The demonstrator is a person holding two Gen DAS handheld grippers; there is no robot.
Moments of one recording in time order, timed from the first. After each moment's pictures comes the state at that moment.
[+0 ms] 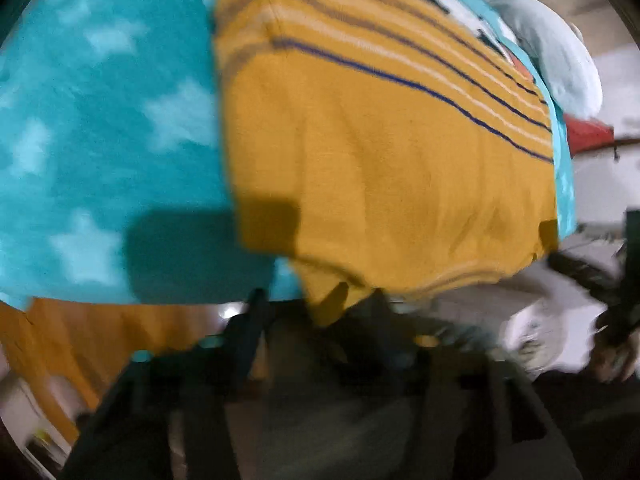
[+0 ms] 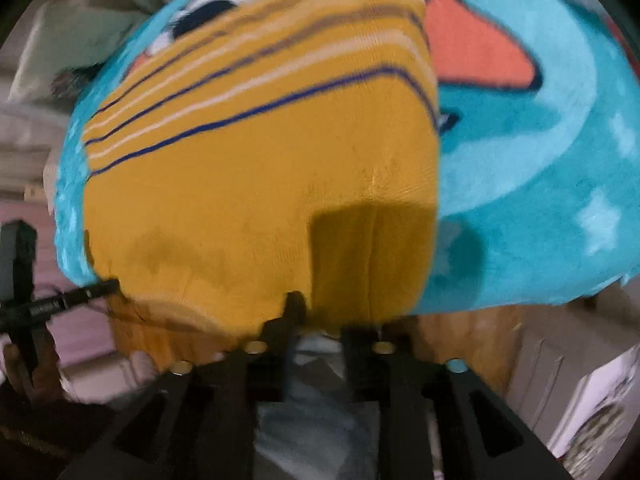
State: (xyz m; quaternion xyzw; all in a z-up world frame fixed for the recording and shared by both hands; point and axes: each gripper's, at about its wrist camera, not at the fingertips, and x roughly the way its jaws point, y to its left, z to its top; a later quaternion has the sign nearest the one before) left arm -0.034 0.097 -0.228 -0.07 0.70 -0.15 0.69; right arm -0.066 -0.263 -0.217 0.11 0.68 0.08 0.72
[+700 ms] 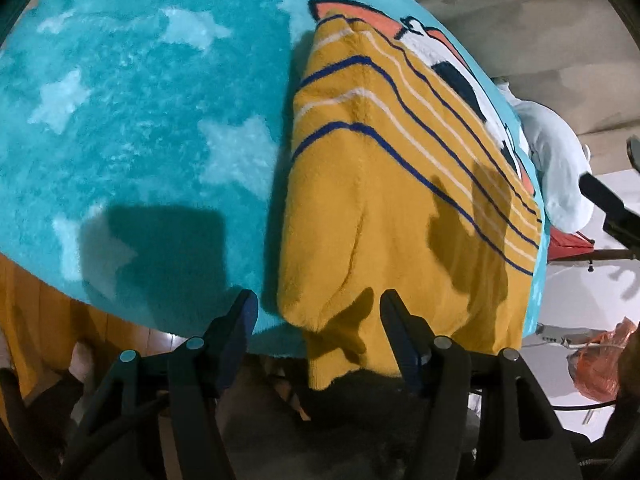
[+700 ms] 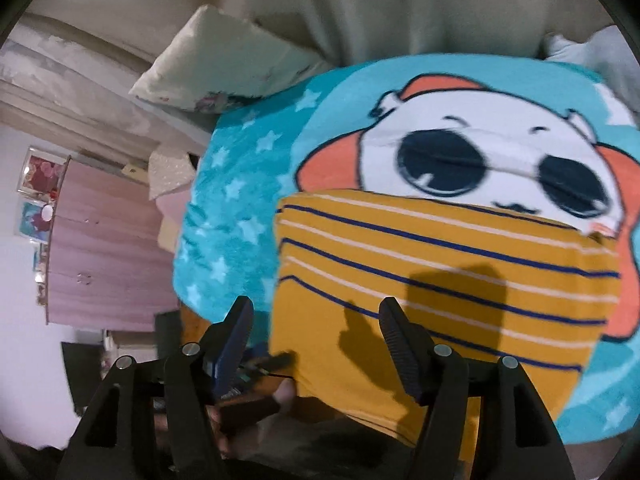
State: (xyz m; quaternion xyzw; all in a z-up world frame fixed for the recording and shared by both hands) left arm -0.016 0.131 -0.242 -0.24 0.65 -0.08 0.72; right arm 0.084 -0.122 -0.119 0.16 0.62 0.25 0.72
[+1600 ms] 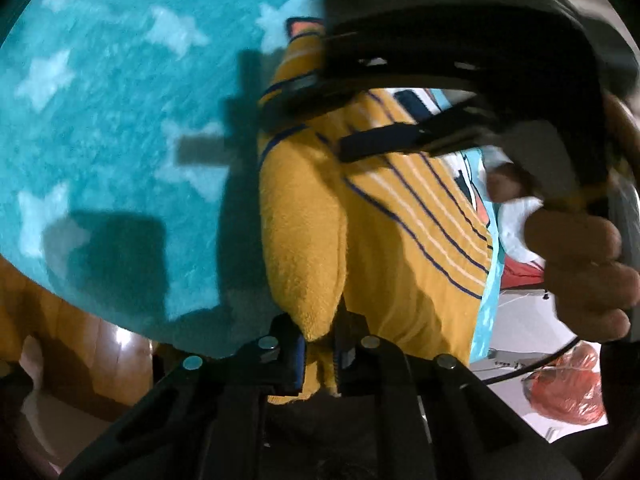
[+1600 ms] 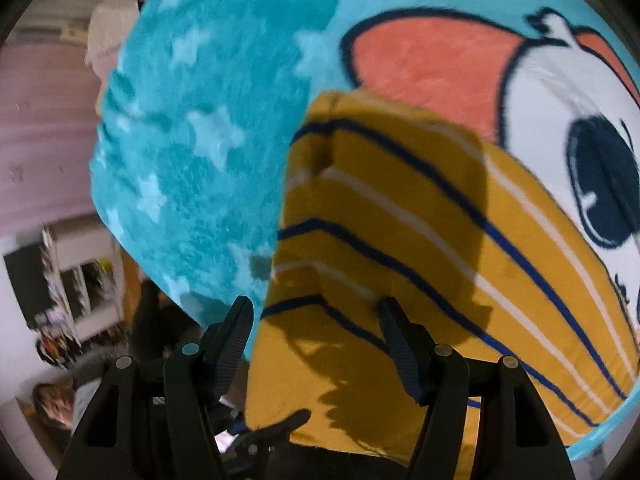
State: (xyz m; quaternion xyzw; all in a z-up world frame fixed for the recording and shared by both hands) left arm -0.033 0.124 -0.231 -0.32 0.59 -0.12 0.73; right arm 0.135 0.056 -0.248 -0.08 0.79 0.25 0.56
